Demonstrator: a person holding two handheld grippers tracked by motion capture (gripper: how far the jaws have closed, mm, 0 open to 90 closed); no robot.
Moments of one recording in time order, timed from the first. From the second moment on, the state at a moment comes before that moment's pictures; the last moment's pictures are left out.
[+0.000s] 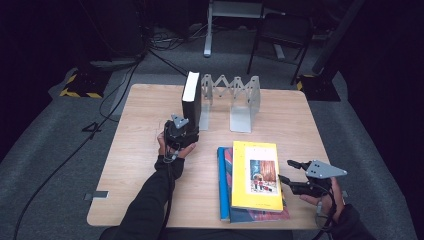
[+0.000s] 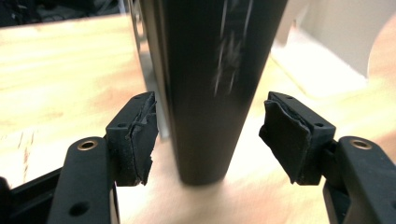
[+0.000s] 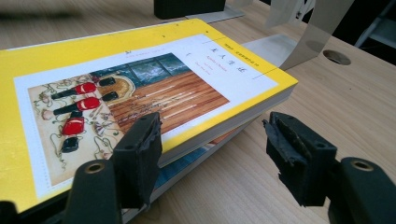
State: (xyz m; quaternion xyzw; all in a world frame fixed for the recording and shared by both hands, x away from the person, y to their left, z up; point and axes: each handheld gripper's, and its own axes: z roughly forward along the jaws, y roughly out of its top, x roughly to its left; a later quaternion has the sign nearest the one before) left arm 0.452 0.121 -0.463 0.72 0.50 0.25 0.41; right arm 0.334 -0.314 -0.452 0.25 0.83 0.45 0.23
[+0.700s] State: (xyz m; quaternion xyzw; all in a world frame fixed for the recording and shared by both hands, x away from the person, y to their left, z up) left arm 0.478 0.097 -0.474 0.68 0.56 0.31 0.37; right arm 0.335 -0.314 -0.454 0.25 0.82 0.46 0.22
